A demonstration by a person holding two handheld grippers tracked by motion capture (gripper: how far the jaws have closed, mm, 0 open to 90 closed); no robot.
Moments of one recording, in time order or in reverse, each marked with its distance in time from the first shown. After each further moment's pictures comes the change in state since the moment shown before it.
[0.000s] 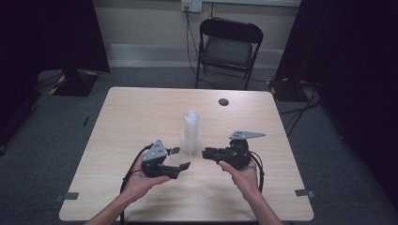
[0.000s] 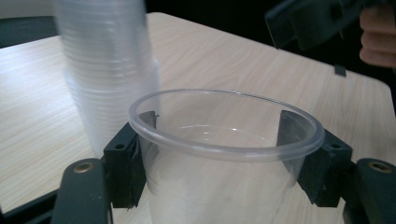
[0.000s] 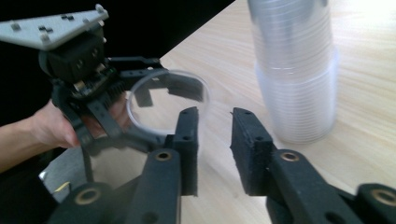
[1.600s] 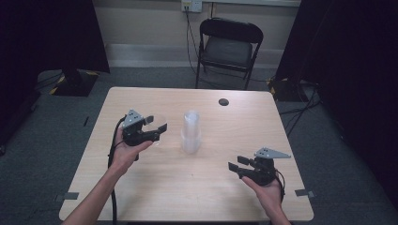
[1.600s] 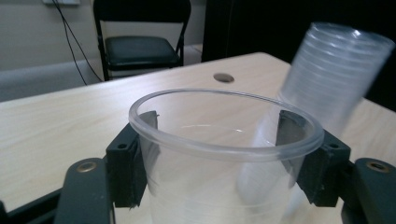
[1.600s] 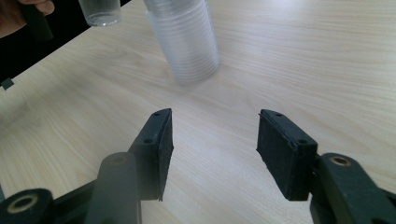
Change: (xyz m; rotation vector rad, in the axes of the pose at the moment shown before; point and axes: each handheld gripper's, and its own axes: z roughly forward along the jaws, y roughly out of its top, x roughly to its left) left arm 0.091 0.032 -0.020 -0.100 0.320 -0.125; right arm -0.030 -0.061 -0.054 -0.018 -0.293 -0.018
